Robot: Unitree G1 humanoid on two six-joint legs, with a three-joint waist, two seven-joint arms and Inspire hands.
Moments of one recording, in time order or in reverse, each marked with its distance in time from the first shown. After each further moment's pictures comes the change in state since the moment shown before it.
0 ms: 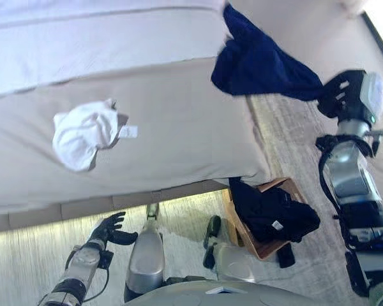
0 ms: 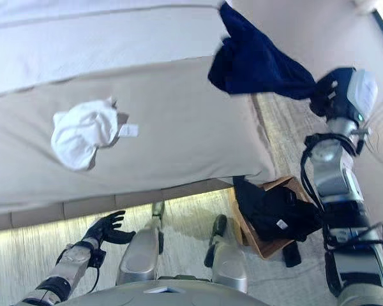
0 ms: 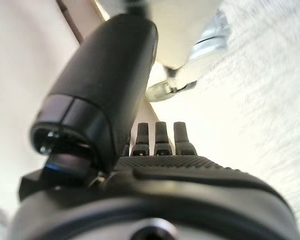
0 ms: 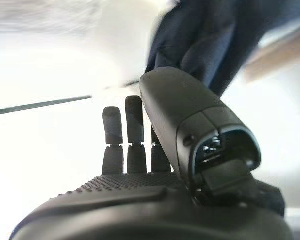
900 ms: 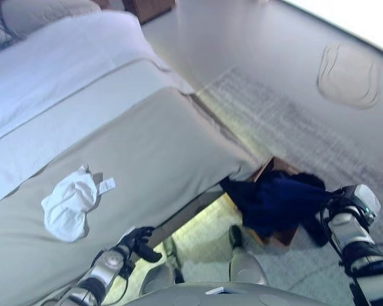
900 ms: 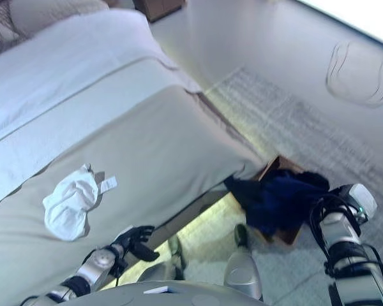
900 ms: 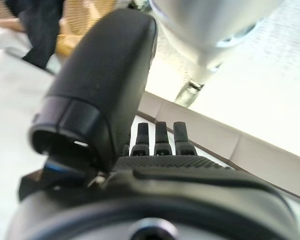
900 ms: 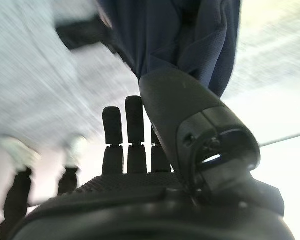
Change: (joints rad) left arm -0.156 -0.030 -0.268 0.010 0.034 0.032 -0.042; right arm -0.067 -0.008 0.200 0.720 0.175 0.064 0.051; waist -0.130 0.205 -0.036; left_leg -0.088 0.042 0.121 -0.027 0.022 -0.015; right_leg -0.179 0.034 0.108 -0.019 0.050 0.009
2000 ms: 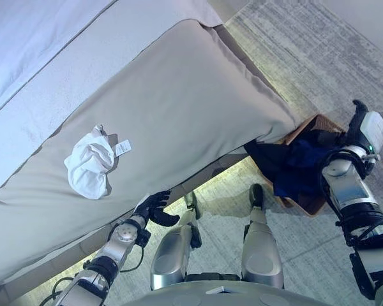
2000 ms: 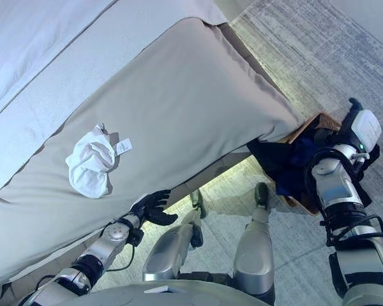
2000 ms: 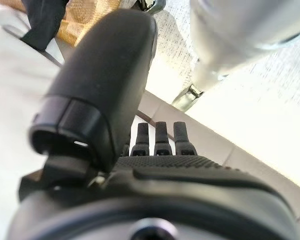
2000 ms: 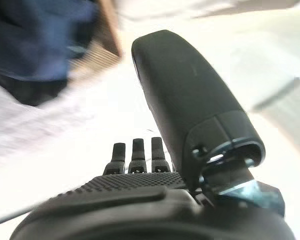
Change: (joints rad) left arm 0.013 -0.065 0.086 -0.138 -0.107 -0.033 0.023; right arm -0.042 -0.017 -0.010 -0.519 -0.108 -0.010 -0.150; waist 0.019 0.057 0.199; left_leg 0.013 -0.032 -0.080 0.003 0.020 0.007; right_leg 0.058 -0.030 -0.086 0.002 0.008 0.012
